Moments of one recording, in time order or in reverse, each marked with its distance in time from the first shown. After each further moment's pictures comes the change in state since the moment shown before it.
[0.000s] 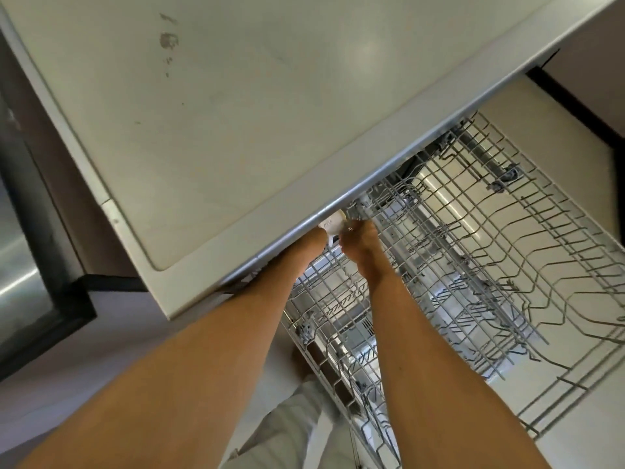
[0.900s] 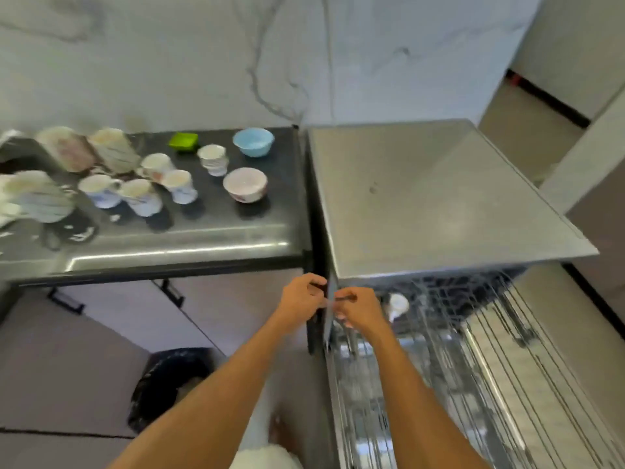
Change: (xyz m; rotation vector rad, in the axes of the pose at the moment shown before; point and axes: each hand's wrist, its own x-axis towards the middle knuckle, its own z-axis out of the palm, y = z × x) left_hand -0.299 -0.071 -0.146 -0.196 0.386 0.283; right_hand -0.279 -0.071 0.017 -0.305 -0.345 -0.418
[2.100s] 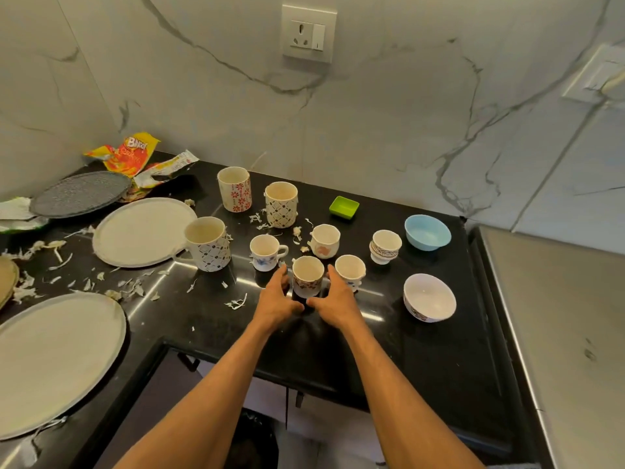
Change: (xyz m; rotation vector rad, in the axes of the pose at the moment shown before) left_hand 0.103 -0.152 -0.398 -0.406 0.411 -0.150; right_hand 0.115 -0.314 0.349 -0.353 -0.308 -0.351
